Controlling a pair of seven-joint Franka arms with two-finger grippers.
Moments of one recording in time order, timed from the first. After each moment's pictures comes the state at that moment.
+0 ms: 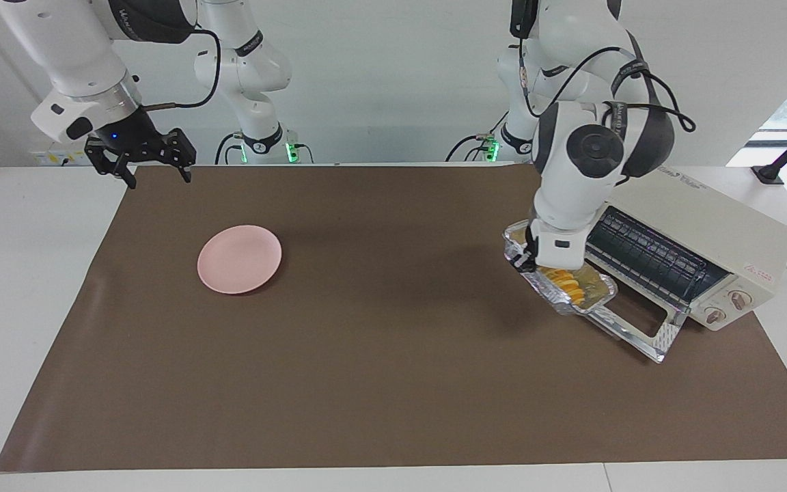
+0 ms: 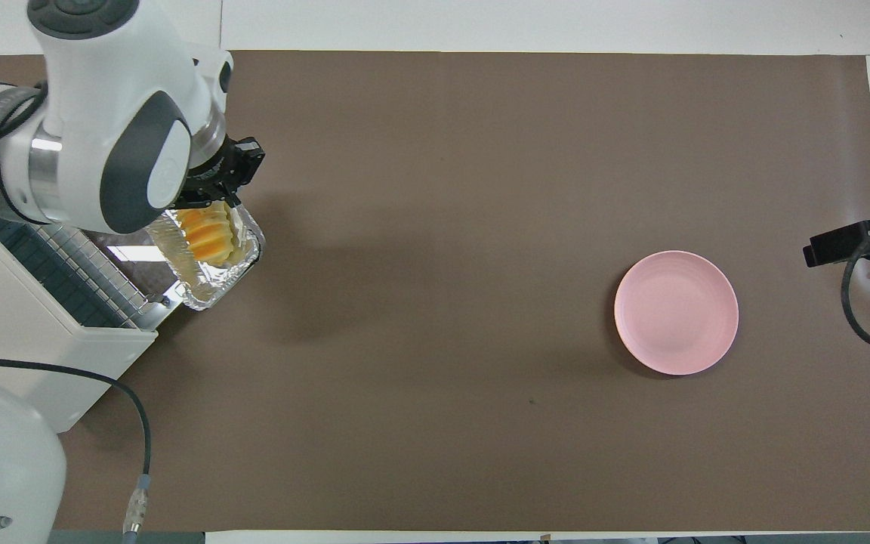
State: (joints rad) left arm -0.63 0.41 0.42 -1.38 -0.09 1.63 -0.79; right arm -0.03 -0.06 -0.02 -1.65 -0.01 1.54 -0.17
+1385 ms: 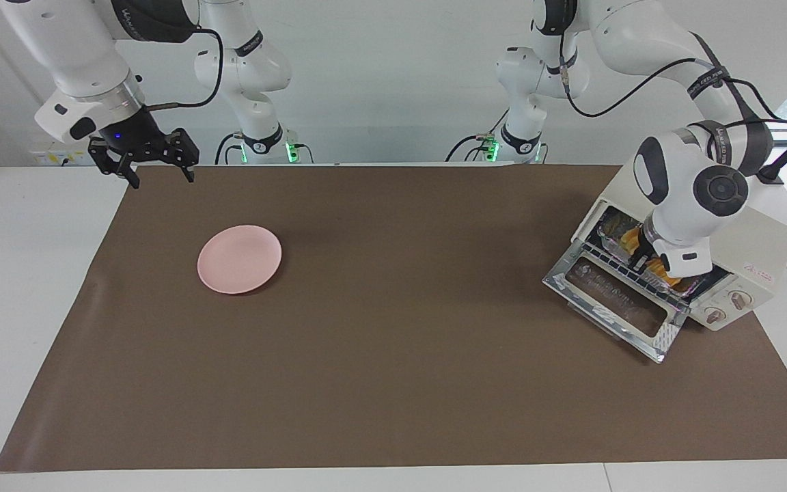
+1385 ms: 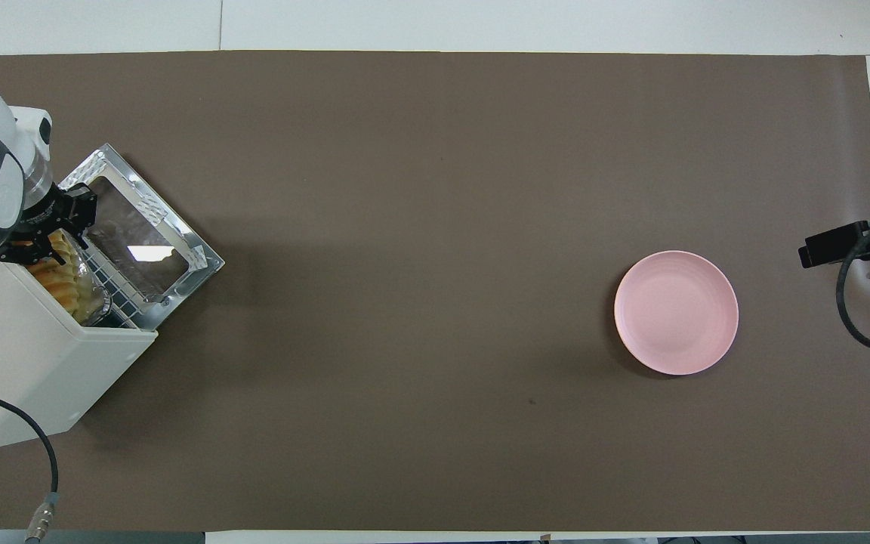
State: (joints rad) left arm -0.47 0.32 0.51 -1.67 0.11 1.70 -0.75; right arm -0.03 -0.06 -0.01 -1.65 0.00 1.54 -0.17
